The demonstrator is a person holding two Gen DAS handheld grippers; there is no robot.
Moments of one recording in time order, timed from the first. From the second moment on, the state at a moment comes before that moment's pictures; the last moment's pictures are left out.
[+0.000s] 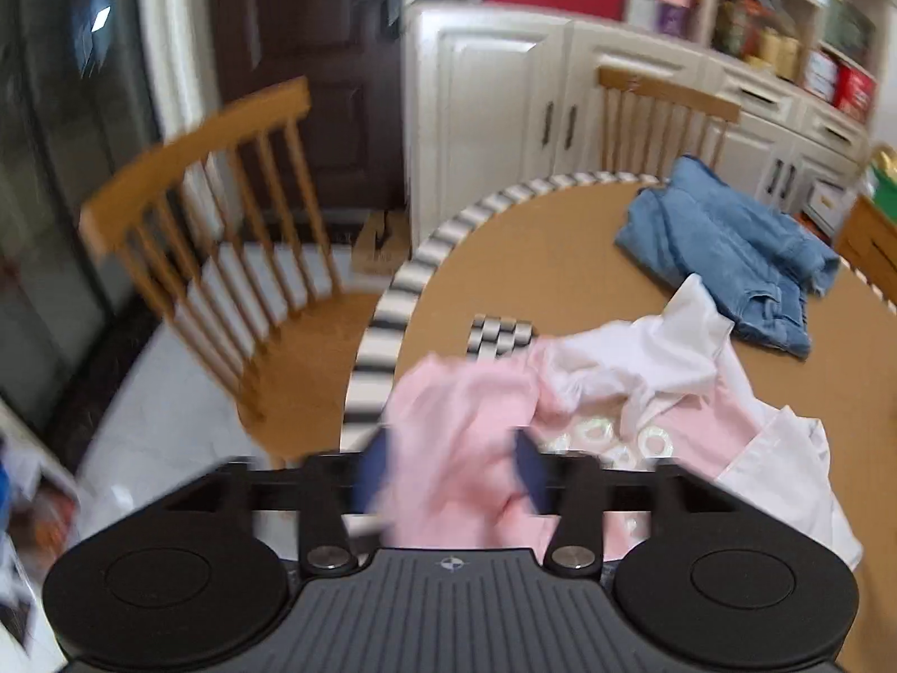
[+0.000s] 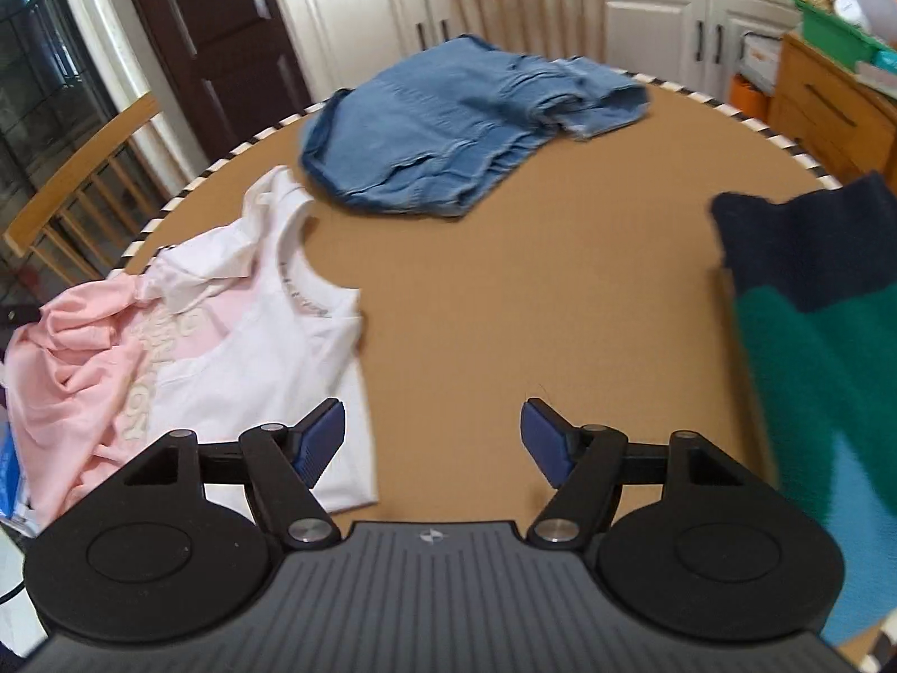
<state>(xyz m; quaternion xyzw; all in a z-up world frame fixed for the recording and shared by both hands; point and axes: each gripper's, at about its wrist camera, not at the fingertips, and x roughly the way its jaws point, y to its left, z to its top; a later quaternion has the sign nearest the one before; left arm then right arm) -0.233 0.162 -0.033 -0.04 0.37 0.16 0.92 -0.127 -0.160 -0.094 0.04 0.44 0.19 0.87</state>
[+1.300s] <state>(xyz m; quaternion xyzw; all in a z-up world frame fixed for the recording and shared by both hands) -0.074 0.071 -0.135 0.26 0.44 -0.08 0.86 -0.119 -0.106 -0.109 -0.03 0.46 0.21 0.86</state>
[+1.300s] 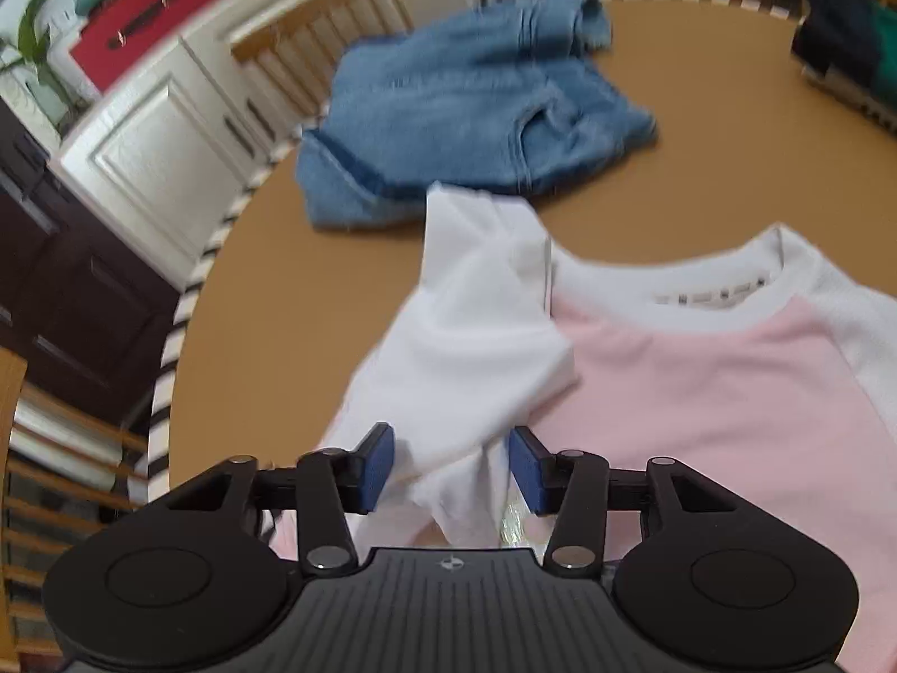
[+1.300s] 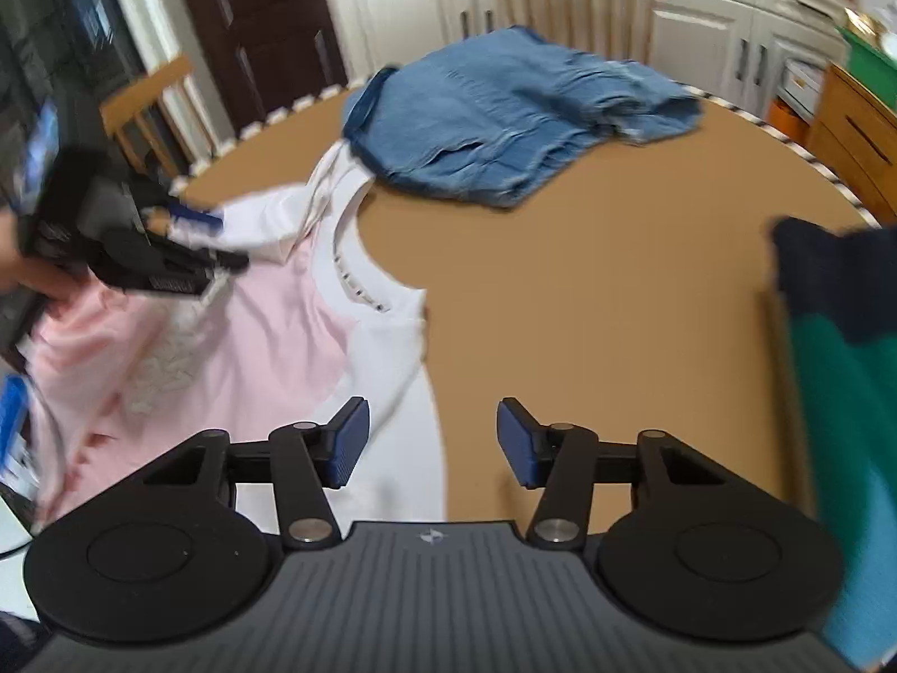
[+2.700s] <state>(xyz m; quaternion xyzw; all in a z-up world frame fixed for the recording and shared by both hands) 0.011 0.124 -0.112 -0.17 0.48 -0.13 0.85 0.056 -0.089 -0.130 0.02 0.47 0.18 0.86</state>
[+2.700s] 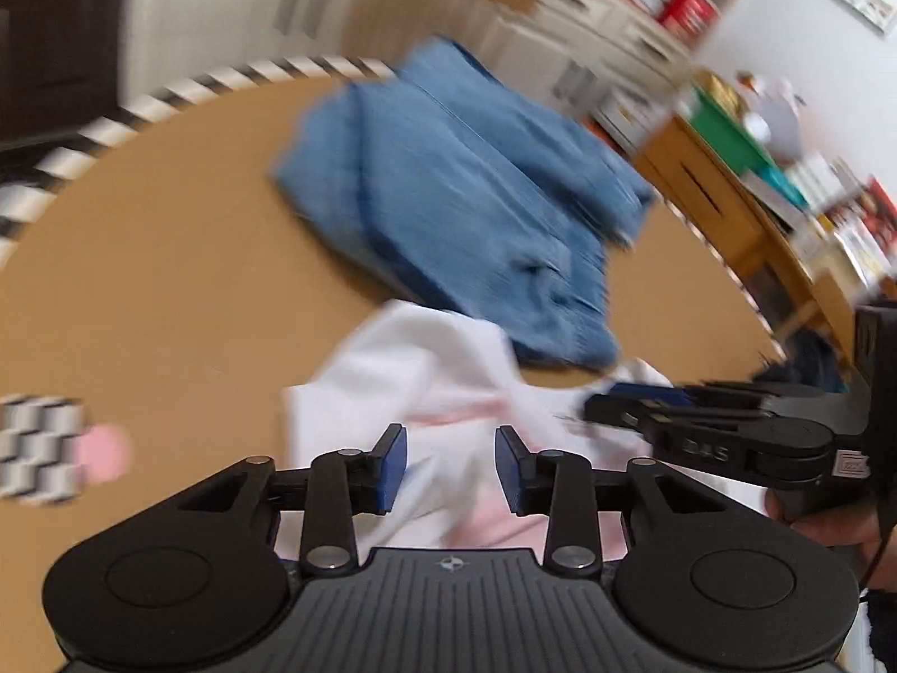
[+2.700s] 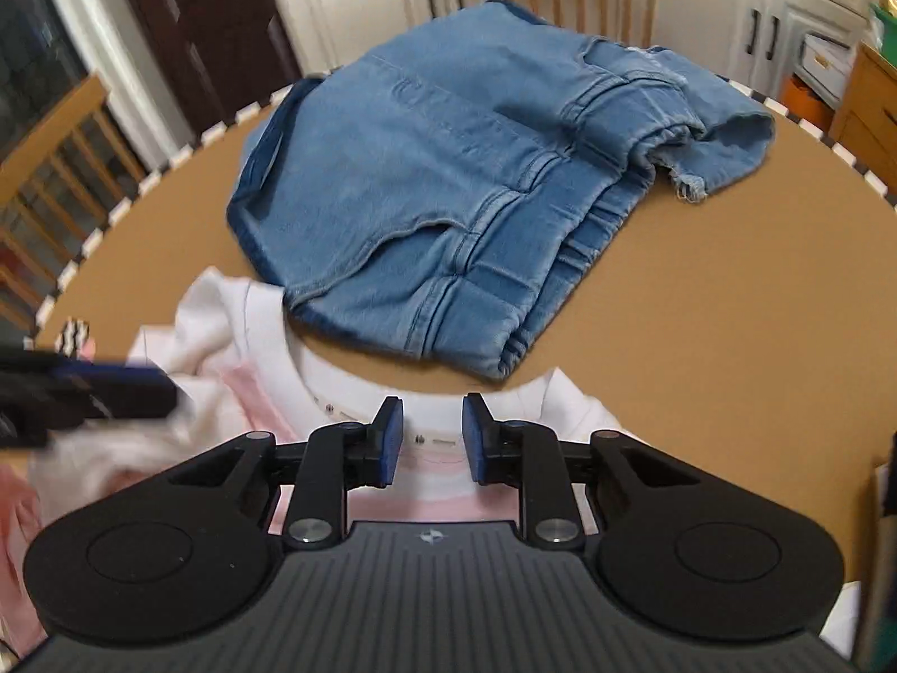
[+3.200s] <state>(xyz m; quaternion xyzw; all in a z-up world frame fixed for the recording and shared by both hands) 0.089 0.110 -0.143 -0.12 0.43 -0.09 0.89 0.162 -0.062 -0.130 0.02 0.46 0.17 0.87</state>
